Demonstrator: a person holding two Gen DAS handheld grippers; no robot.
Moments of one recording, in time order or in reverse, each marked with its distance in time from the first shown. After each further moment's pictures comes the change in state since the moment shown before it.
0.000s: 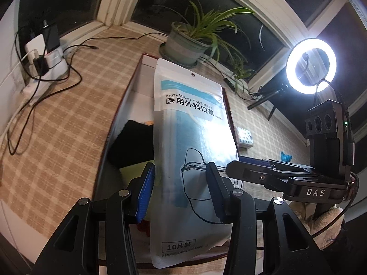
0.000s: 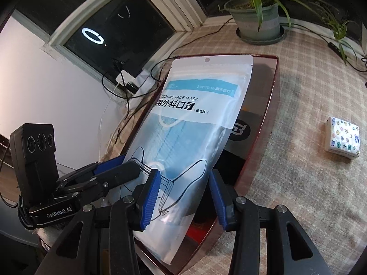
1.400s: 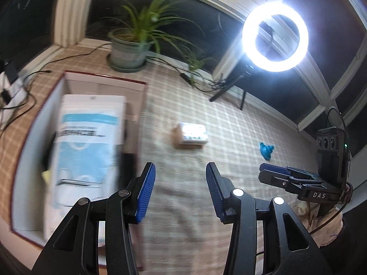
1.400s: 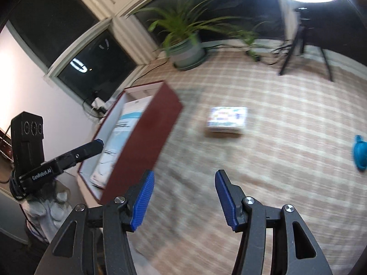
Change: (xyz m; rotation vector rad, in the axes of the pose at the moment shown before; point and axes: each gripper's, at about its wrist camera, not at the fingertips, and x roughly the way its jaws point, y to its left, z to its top) left arm 0.031 -0.143 -0.023 0.155 -0.031 -0.029; right arm -0.144 -0.122 -0.076 0.057 -0.163 -0.098
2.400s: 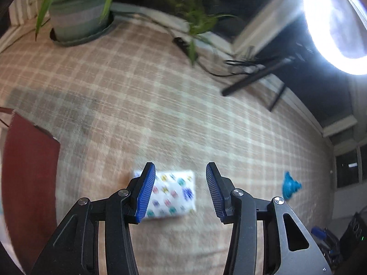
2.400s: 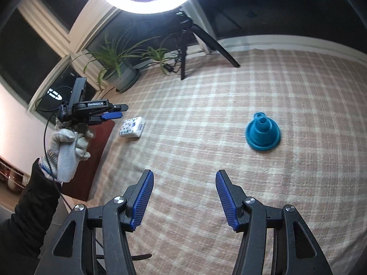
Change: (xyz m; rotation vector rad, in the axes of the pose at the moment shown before) left arm 0.225 -0.036 0.098 -0.125 0.265 0.091; right arm -0.119 -0.202 -0.037 0.140 -0.080 -0.102
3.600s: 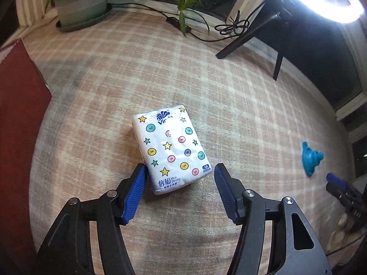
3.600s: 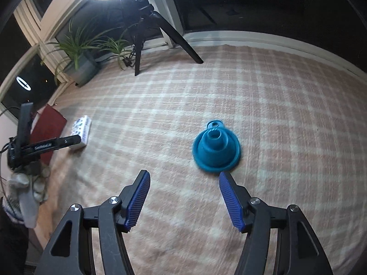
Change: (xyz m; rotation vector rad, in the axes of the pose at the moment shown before) left arm 0.016 -0.031 -0.083 0.079 -0.070 0.111; right arm 0.050 -0.055 0.018 -0.037 0.018 -0.209
